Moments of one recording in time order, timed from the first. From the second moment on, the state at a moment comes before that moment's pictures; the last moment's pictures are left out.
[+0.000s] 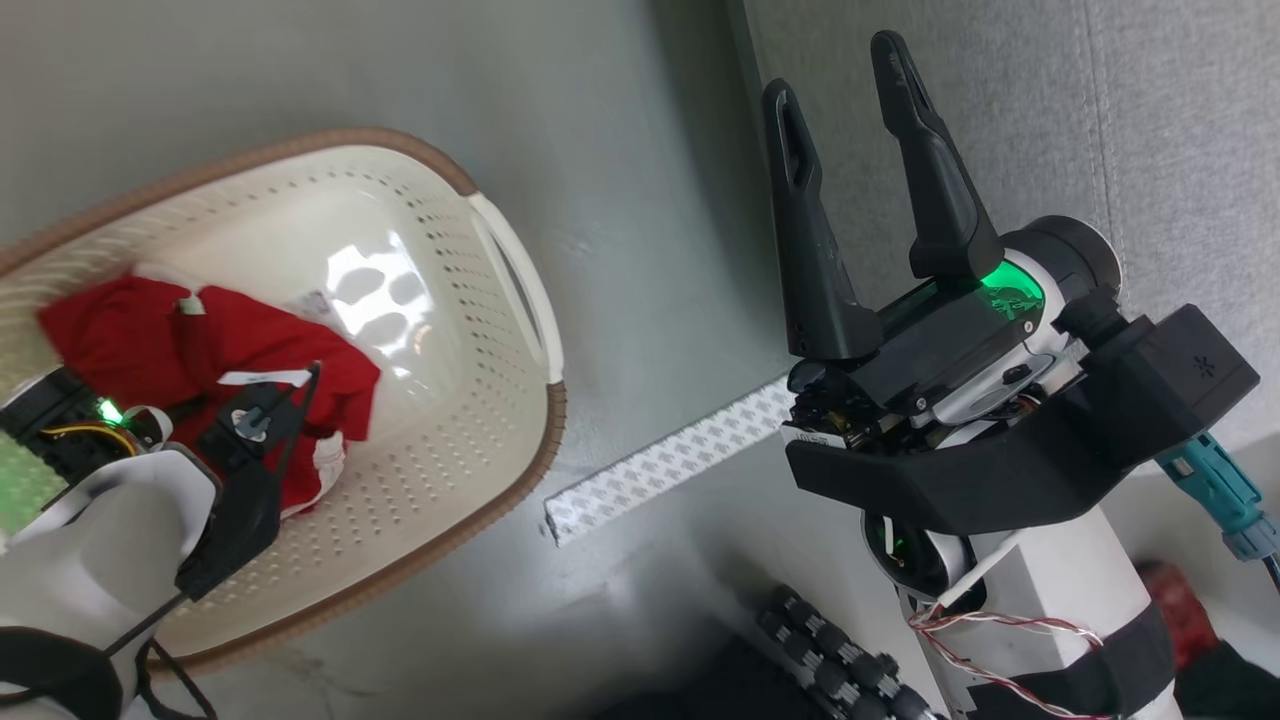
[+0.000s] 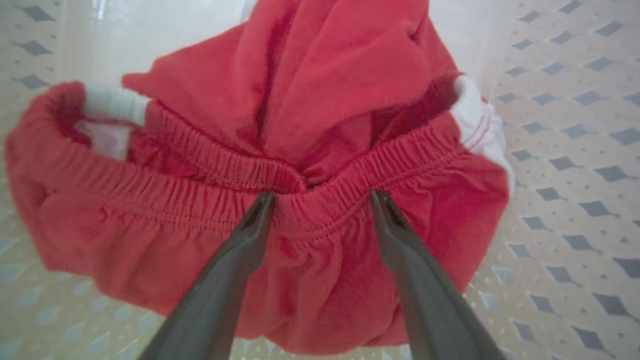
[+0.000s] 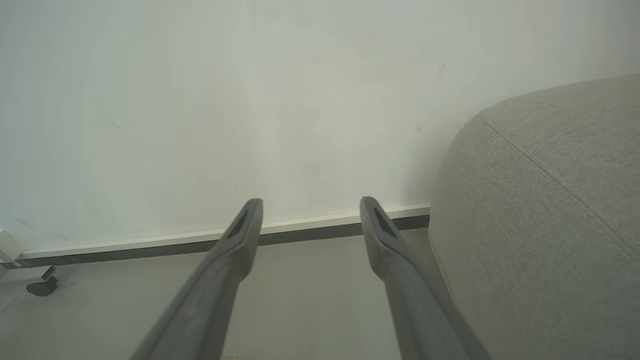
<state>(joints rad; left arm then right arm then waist) -1.07 0.33 -1.00 1.21 -0.08 -0.11 -0.03 -0.58 -0.06 0.49 -0.20 0.30 0.13 -0.26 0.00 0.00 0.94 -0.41</state>
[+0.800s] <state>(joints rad) -1.05 0.28 -0.96 1.25 -0.18 -0.04 -0.11 -0.58 -0.05 0.48 -0.21 0.34 0.13 -0.26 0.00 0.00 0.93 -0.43</state>
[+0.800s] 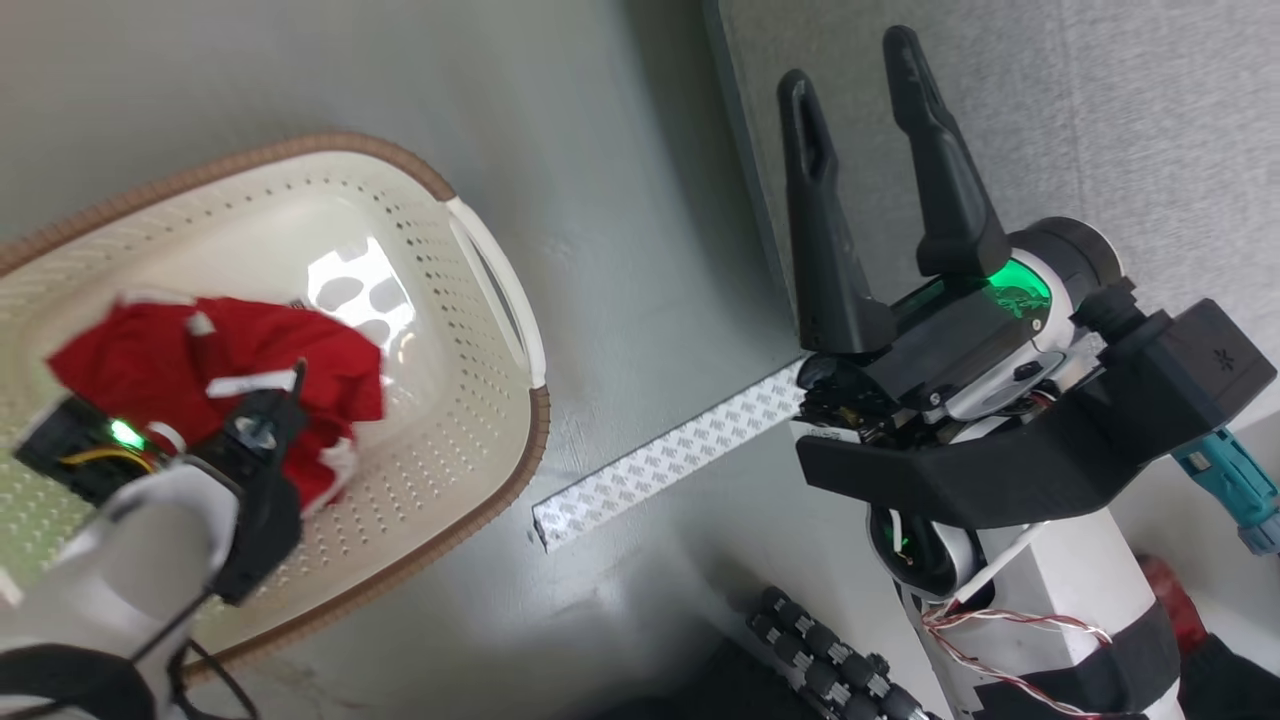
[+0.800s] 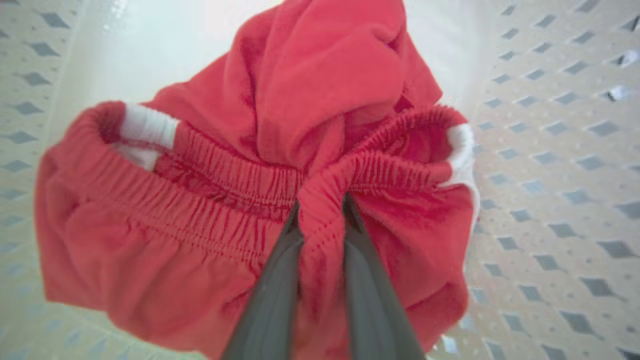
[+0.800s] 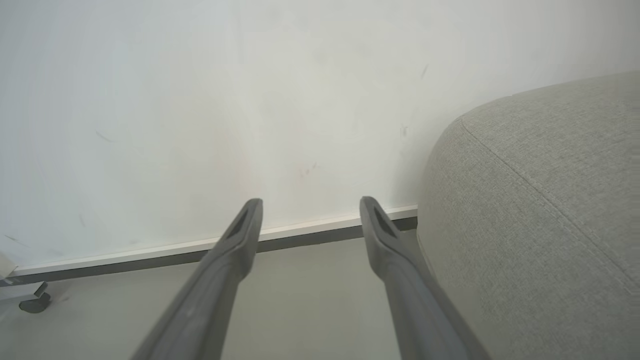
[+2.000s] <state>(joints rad) -0.50 0.31 -0.65 0.53 -0.30 0.18 -0.26 -0.31 -0.16 0.45 -0.03 0.32 0.13 -0.26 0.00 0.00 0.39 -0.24</state>
